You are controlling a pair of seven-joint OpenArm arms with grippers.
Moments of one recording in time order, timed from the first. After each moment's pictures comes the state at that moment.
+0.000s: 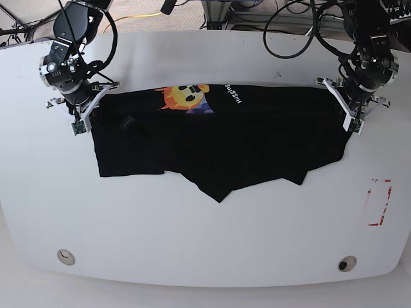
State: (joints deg) left arm 16.8 -13.4 -22.3 113.2 -12.8 -26.5 60.3; right arm -12.5 6.4 28.3 107.0 8.4 35.5 -56.9
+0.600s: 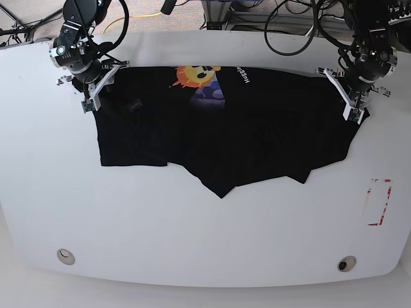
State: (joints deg) left arm 20.9 -13.6 -22.3 112.9 -11.8 -26.4 60.3; right arm -19.7 3.1 28.7 106.9 8.2 35.4 -56.7
